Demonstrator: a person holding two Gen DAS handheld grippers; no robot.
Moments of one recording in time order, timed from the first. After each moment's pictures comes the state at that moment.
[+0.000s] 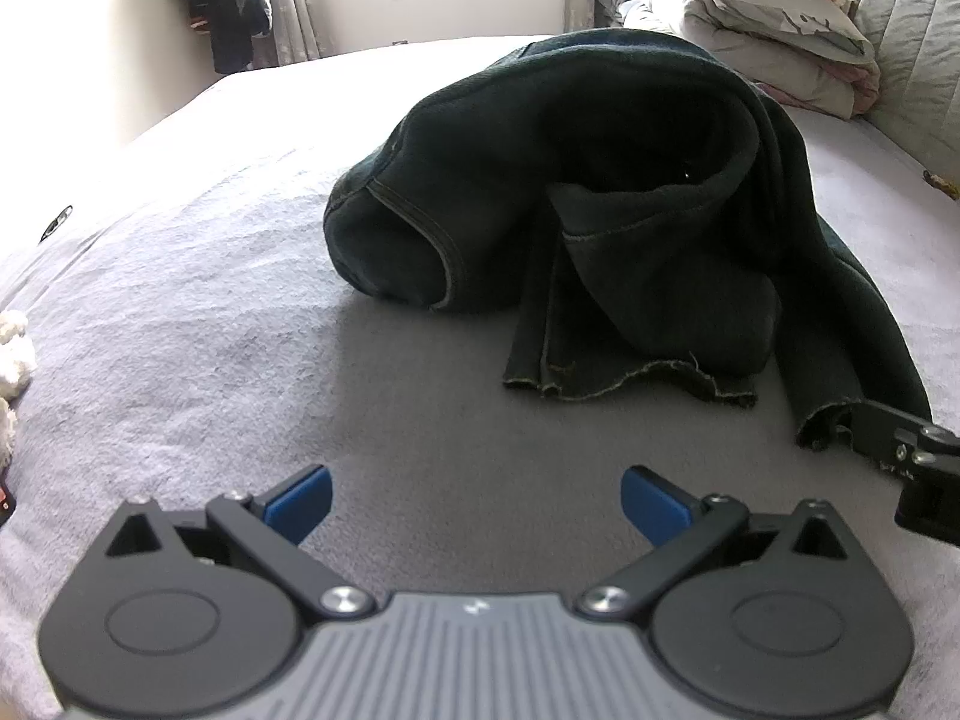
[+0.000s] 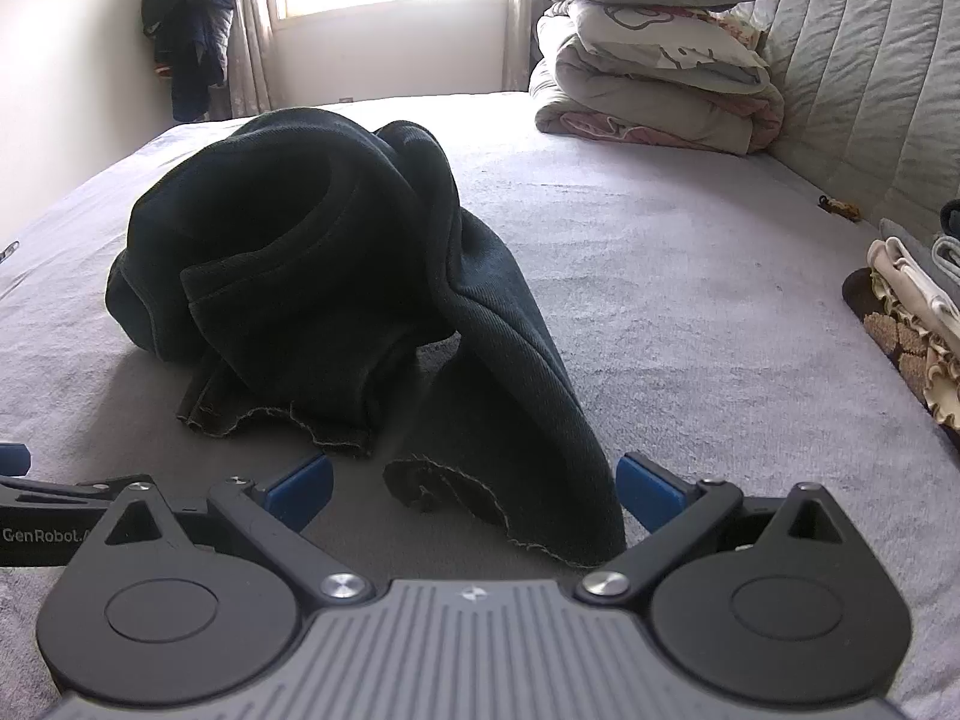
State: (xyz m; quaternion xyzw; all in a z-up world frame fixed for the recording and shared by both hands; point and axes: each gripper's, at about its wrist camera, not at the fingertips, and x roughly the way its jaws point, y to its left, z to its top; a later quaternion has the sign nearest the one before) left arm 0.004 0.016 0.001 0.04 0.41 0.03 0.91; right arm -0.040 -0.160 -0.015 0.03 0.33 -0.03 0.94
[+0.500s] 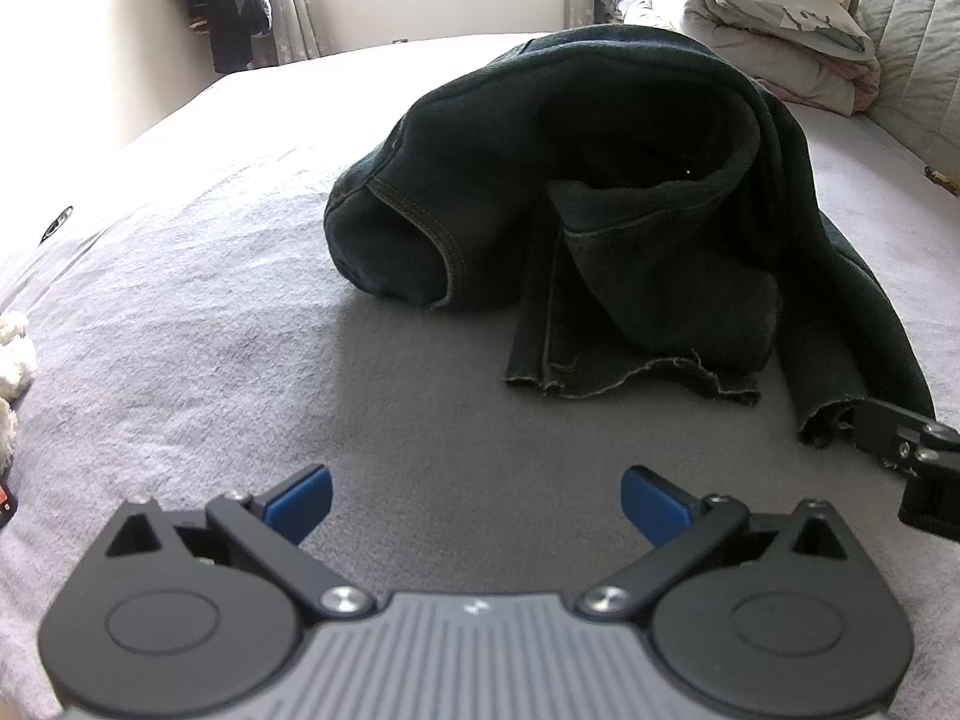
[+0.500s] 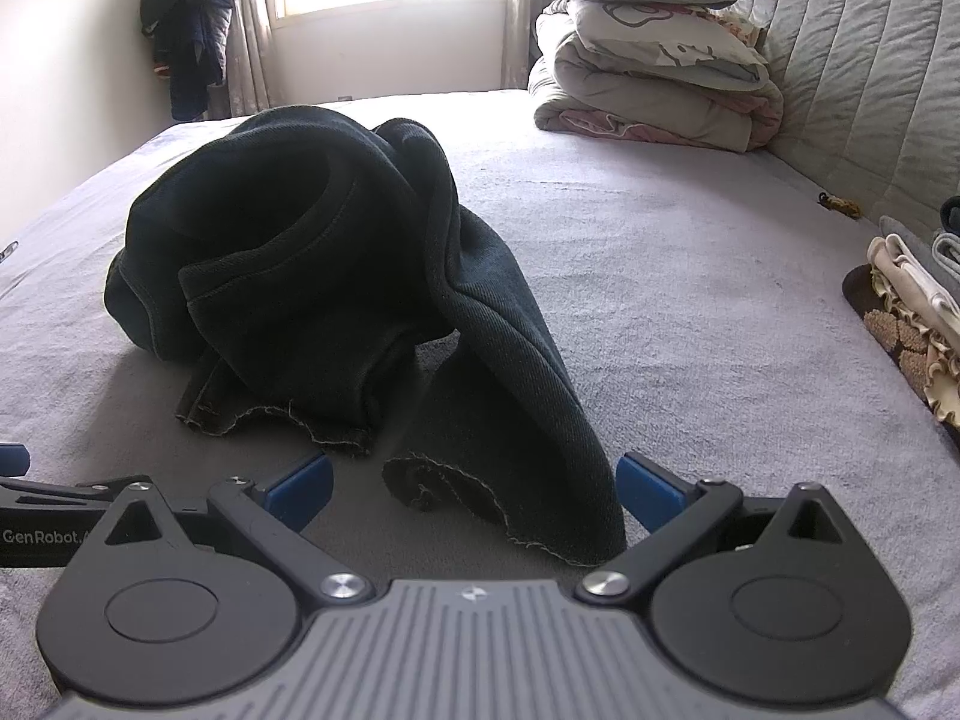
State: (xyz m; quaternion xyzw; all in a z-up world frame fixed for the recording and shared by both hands) left arm 0.003 0.024 0.002 0.04 0.41 0.03 0.91; right arm -0.039 -0.161 -0.016 0.03 0.33 -0.03 0.94
